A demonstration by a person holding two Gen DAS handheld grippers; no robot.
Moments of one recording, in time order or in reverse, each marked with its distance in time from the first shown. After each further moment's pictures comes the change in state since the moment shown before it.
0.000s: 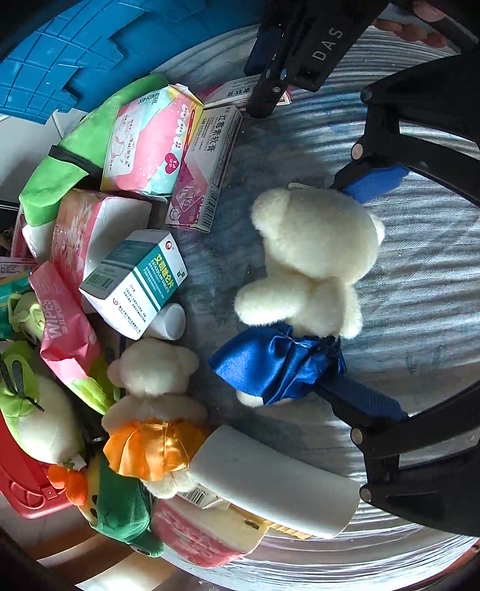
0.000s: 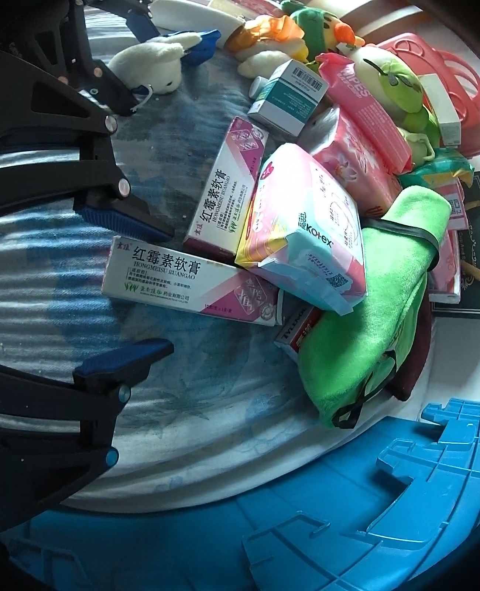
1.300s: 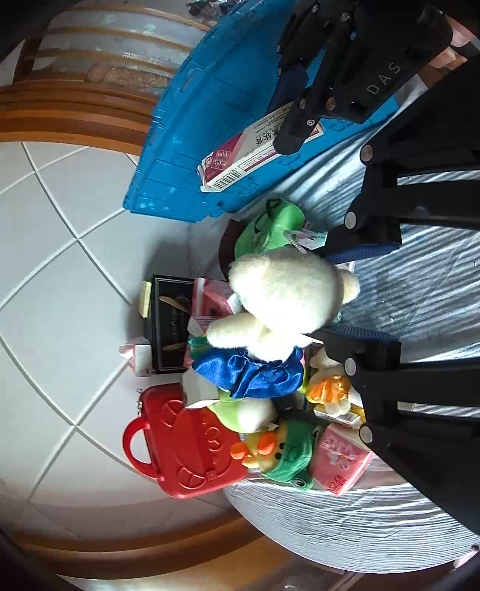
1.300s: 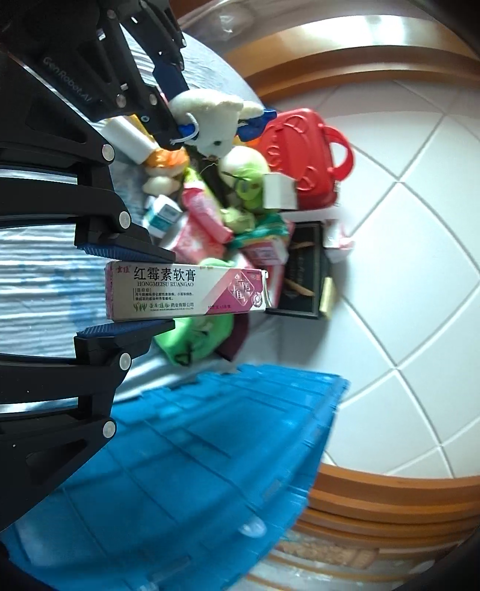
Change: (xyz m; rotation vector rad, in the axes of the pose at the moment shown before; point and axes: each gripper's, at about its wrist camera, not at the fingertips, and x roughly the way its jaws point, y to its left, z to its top) left arm -0.233 0.037 0.017 0.138 -0.502 -0.199; right arm -0.259 0.045 -0.009 -0.009 -0.486 -0.066
